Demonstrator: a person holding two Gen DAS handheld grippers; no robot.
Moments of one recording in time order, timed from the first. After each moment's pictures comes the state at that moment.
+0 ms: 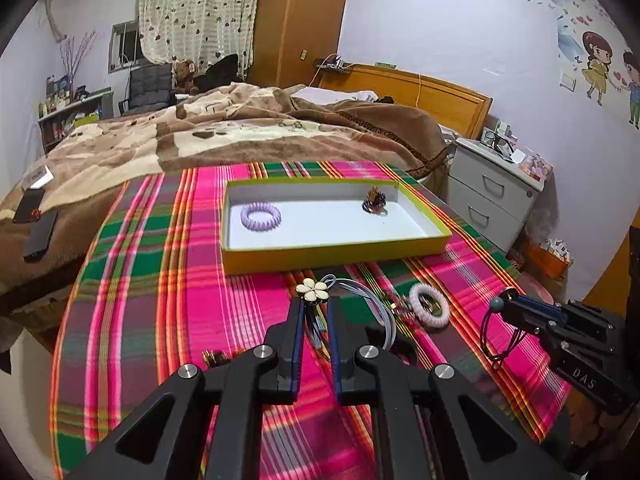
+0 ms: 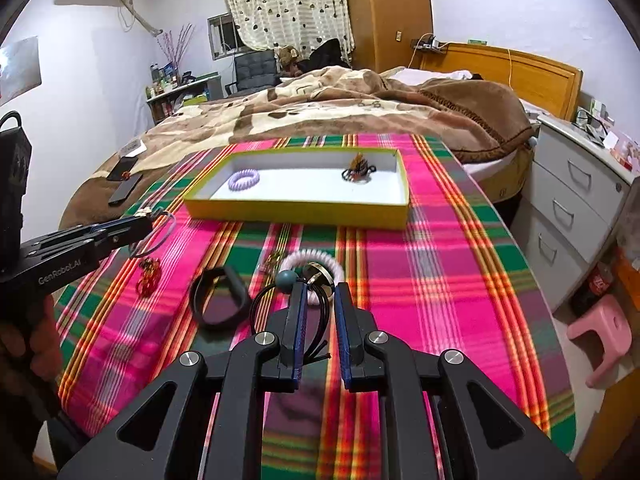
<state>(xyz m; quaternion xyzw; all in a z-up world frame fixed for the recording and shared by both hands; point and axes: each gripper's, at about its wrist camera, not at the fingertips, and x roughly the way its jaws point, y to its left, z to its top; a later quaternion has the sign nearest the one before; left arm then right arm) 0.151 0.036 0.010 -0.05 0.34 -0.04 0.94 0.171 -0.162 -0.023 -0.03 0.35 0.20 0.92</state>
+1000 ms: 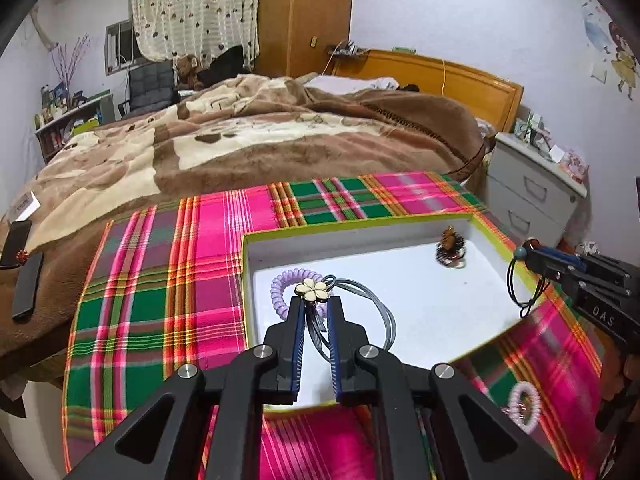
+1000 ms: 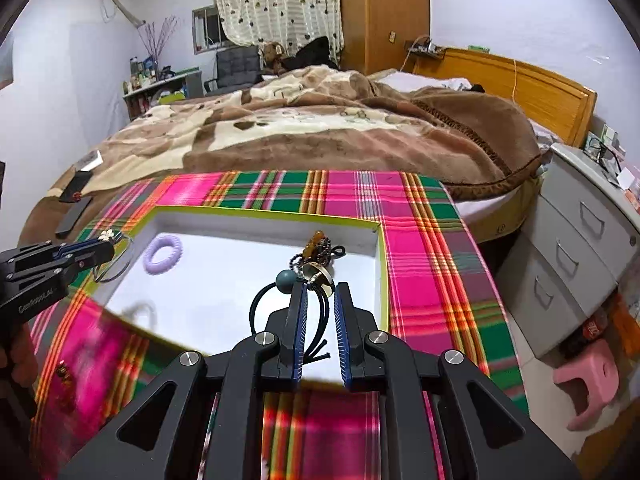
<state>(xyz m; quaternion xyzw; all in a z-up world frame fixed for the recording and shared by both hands) 0.299 0.073 -0.008 -0.03 0.37 -0.02 0.93 0.337 -0.139 -0.022 -0.06 0.35 0.18 0.92</state>
